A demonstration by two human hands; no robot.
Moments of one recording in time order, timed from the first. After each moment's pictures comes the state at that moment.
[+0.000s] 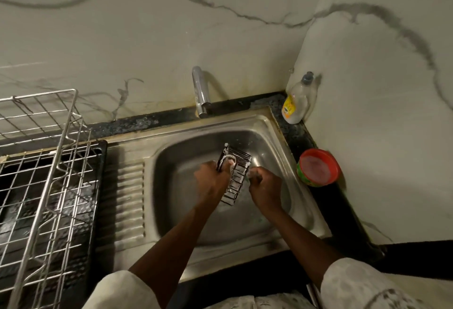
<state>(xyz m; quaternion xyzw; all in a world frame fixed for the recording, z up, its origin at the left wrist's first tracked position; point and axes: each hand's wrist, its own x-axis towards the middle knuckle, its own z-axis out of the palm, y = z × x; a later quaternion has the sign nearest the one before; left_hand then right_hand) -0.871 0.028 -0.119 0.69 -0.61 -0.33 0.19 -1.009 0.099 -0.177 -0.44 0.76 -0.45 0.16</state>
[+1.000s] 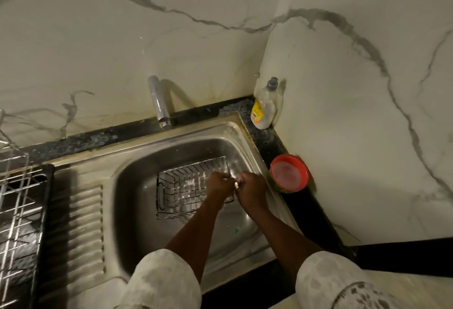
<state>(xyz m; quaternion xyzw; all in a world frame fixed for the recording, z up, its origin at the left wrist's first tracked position) -0.977 0.014 -0.203 0.63 -0.52 -0.56 0.11 -1.052 0.087 -0.169 -0.41 0.84 -0.29 0.19</state>
